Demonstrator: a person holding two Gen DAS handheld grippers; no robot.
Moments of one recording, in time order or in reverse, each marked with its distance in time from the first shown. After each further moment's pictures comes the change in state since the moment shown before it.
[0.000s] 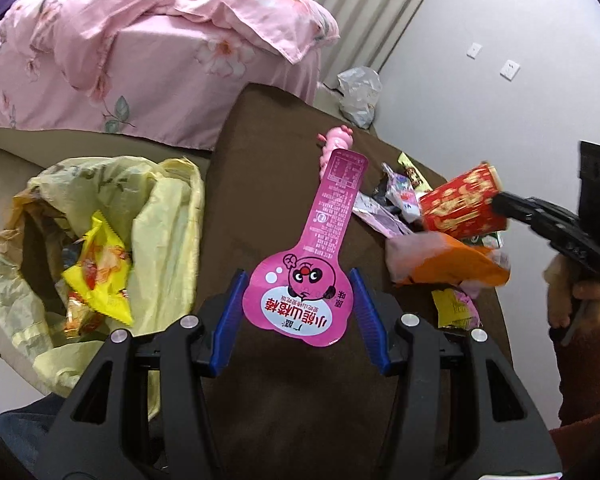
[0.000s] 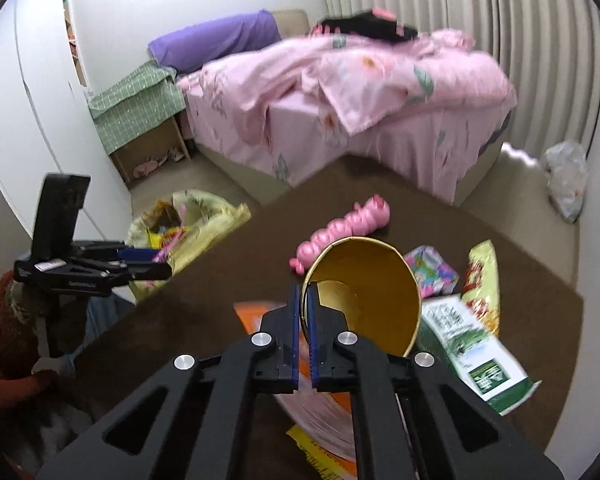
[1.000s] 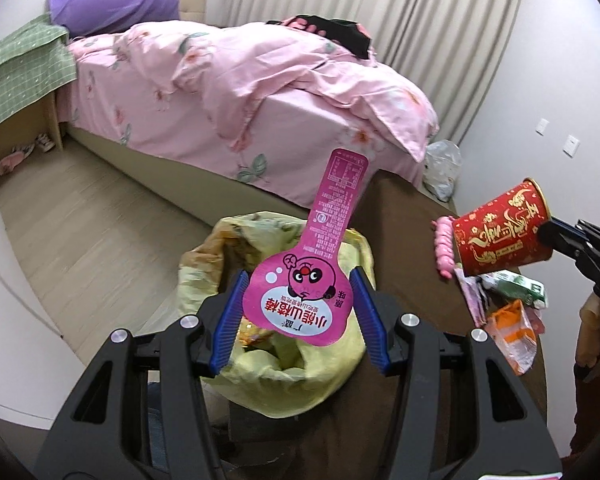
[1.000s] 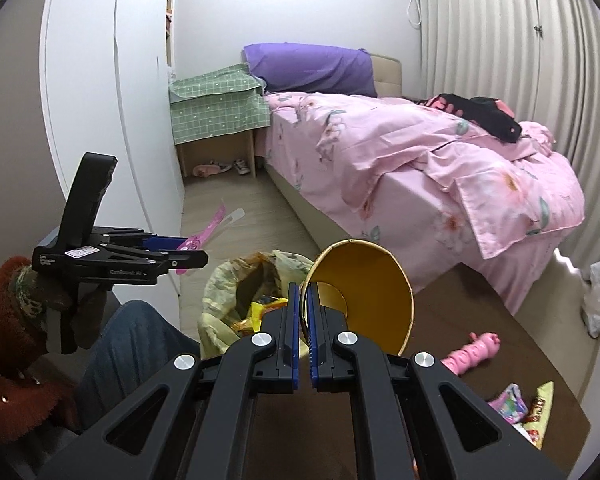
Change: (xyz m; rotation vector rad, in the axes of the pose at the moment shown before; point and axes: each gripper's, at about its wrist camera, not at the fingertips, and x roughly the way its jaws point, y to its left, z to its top) left arm -0.127 0.103 -0.012 -0.144 -0.229 0.275; right arm 0.029 0.159 0.067 -0.291 -0.113 0.149
